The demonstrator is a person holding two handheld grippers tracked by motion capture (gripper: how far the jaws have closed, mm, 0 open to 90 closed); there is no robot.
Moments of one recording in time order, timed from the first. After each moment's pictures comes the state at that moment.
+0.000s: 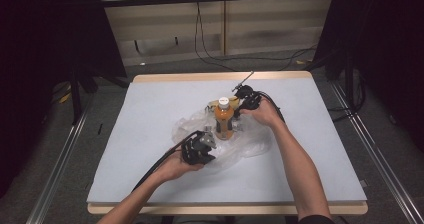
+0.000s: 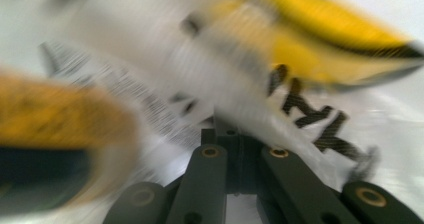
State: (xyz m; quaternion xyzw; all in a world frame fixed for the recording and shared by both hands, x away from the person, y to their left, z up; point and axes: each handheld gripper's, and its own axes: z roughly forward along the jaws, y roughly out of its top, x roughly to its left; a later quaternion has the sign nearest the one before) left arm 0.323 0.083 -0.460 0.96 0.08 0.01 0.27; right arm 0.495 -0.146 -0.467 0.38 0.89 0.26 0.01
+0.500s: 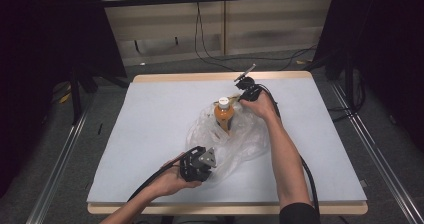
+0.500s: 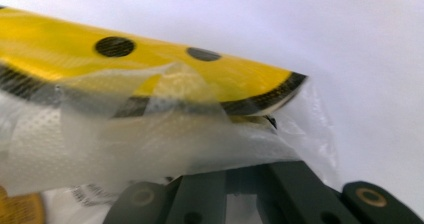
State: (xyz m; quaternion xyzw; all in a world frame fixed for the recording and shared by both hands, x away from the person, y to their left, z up) left arm 0.287 0.087 -0.459 0.96 0.05 0.00 0.27; right arm 0.525 -0.155 -0.469 0.45 0.86 0.25 0.07
